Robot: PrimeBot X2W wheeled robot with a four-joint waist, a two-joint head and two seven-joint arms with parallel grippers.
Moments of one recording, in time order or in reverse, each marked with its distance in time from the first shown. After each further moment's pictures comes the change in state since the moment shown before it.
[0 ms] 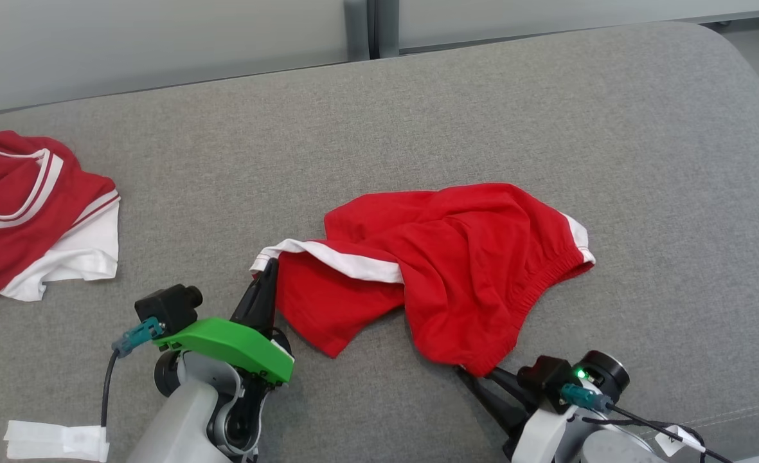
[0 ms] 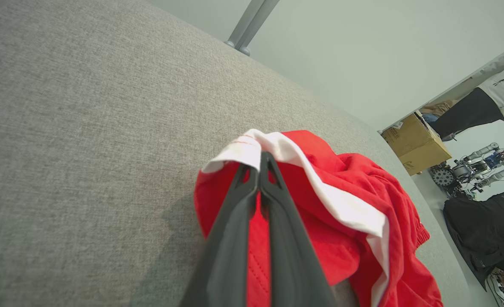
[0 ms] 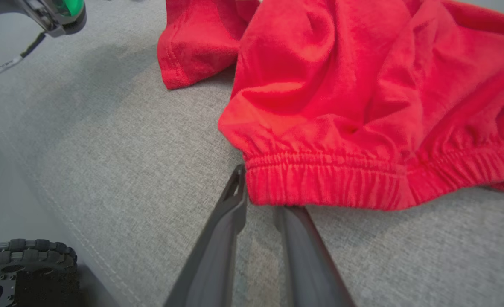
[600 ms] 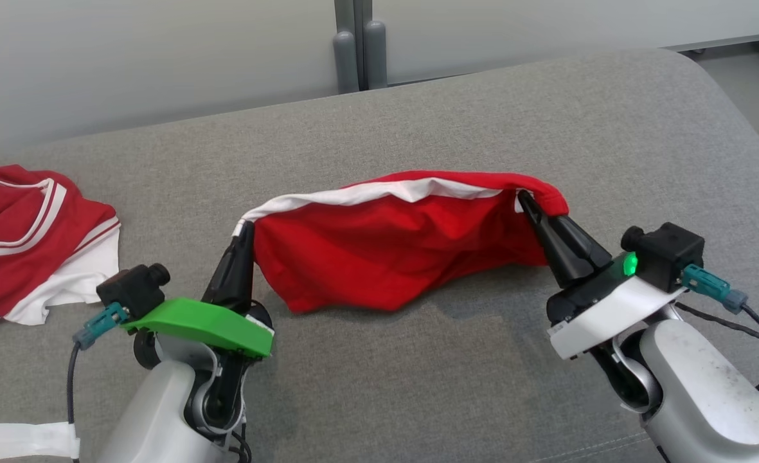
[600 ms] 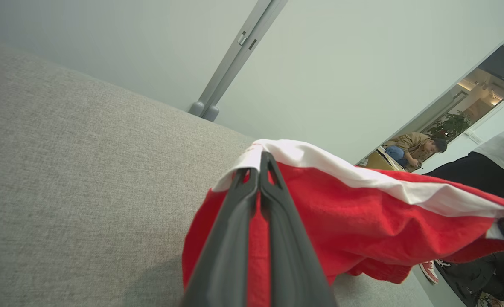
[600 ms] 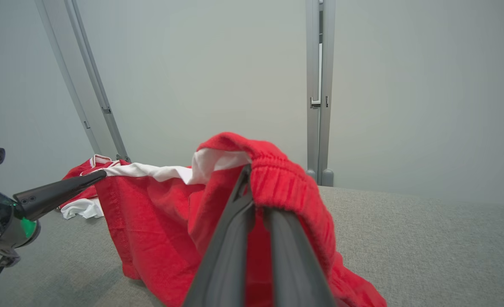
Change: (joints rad) left arm 0.002 0.013 0.078 -0.110 0.003 -0.014 -0.019; right arm -0.090 0.008 -0.338 -0.281 0.132 0.000 0.000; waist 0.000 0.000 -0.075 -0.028
